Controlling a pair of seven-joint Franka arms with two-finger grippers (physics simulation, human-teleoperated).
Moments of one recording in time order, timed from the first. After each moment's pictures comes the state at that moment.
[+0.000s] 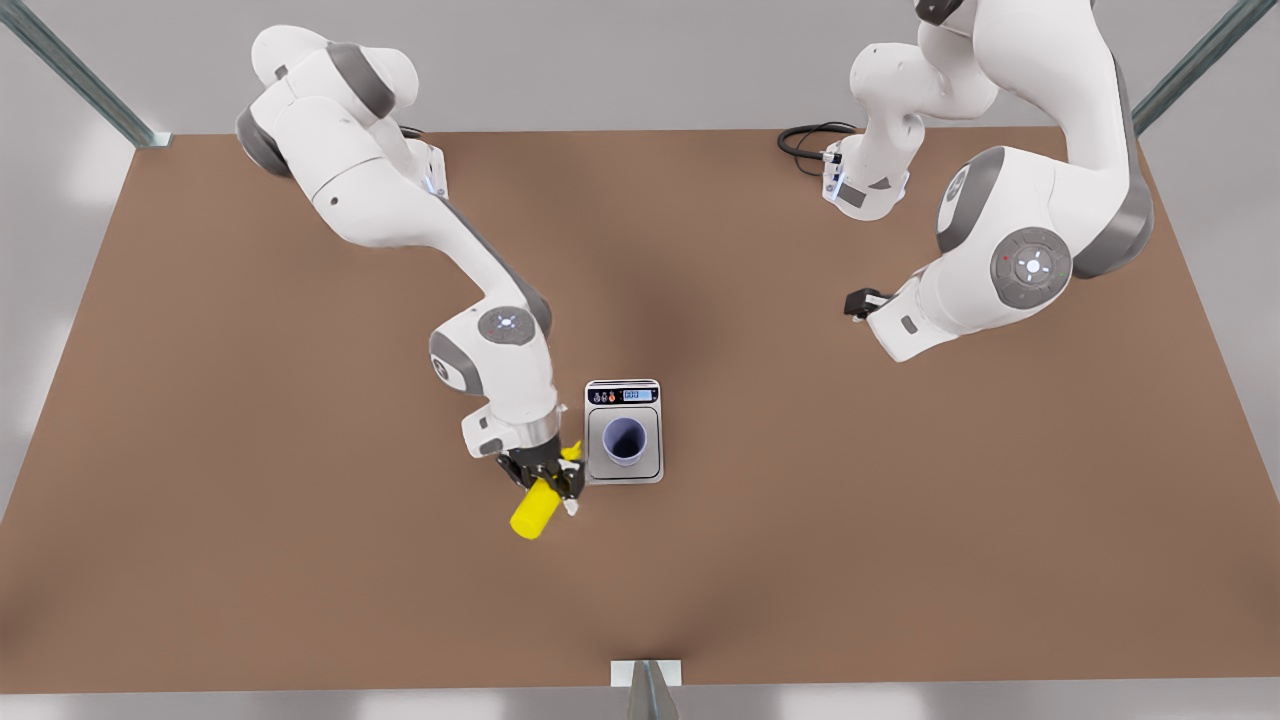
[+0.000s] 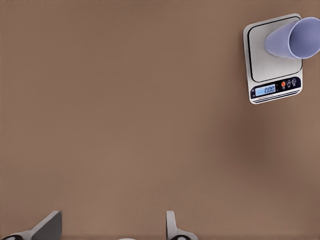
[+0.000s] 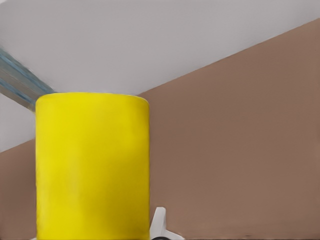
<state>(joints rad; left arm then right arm) -0.25 0.22 -0.05 -1.40 -0.07 1.33 -0.08 0.20 0.67 0.40 -1.42 -0.60 2.41 1.31</state>
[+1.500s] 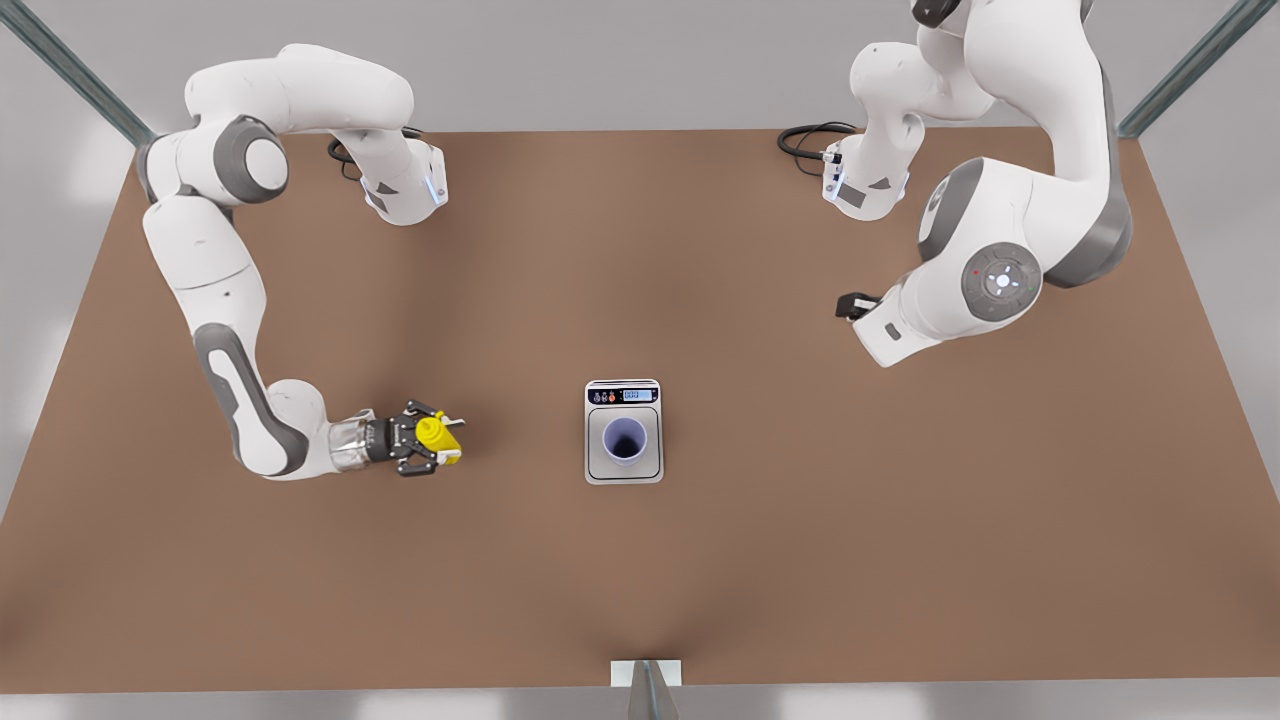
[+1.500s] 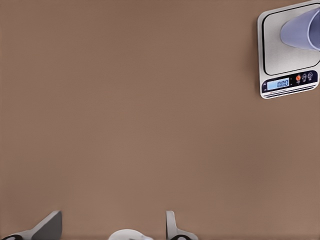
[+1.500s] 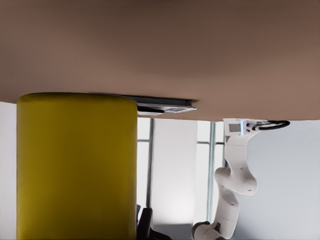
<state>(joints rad) -0.27 0.24 -0.05 -1.41 -0.04 1.31 -0.12 -0.39 0.92 0.35 -1.69 1.12 1.63 0.56</state>
